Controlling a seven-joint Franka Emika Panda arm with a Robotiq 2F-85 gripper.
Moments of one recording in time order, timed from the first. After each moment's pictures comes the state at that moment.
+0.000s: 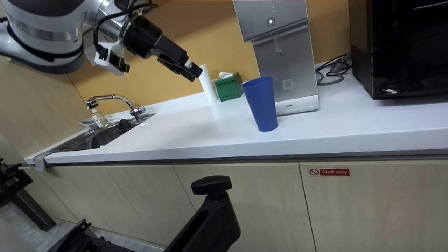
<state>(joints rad) -0.67 -0.57 0.23 -2.73 -0.44 2.68 0.64</state>
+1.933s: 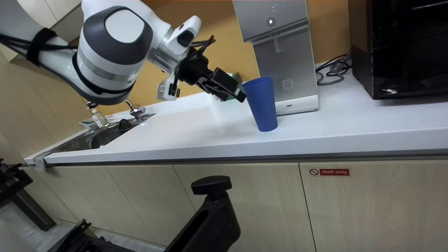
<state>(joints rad) -0.91 -0.18 0.28 -2.67 -0.58 3.13 0.57</state>
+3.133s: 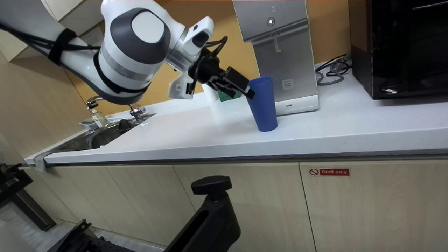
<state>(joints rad) -1.10 -0.07 0.45 -2.58 -0.64 3.18 0.61</state>
